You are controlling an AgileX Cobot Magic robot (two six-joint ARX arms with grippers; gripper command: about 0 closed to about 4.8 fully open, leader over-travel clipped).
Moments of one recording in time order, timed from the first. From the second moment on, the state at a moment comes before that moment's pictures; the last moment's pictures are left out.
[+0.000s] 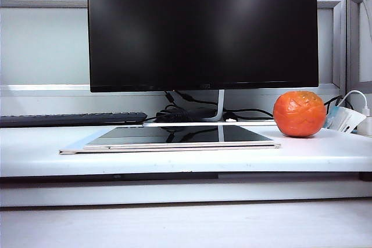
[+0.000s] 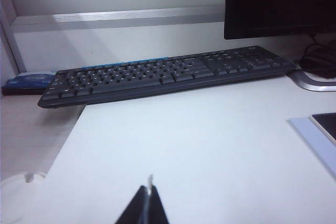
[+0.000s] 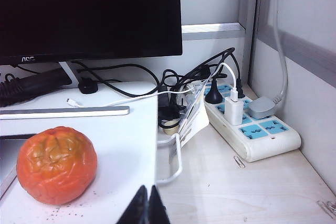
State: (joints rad) left arm -0.01 0.00 0.01 0.00 -0.04 0.04; right arm 0.05 0.00 0.02 0.06 0.02 0.06
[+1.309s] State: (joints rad) left arm -0.85 0.00 0.01 0.00 0.06 0.04; right arm 0.05 0.34 0.14 0.35 -0.21 0.28
